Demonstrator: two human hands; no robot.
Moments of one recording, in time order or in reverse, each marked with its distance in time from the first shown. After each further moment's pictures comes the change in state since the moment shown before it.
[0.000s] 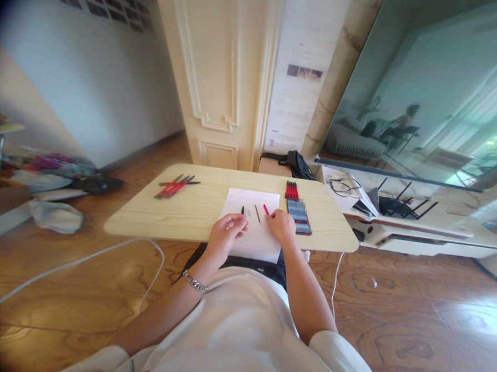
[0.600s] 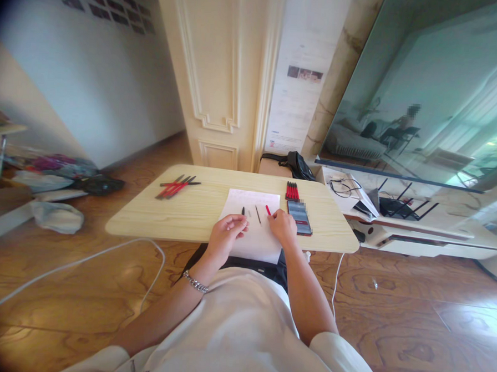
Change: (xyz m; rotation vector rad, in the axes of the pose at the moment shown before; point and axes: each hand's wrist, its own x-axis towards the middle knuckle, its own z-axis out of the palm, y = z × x) left_hand 0.000 0.002 0.000 0.011 -0.009 -0.001; right_hand -0.001 0.004 0.002 0.007 0.031 -0.023
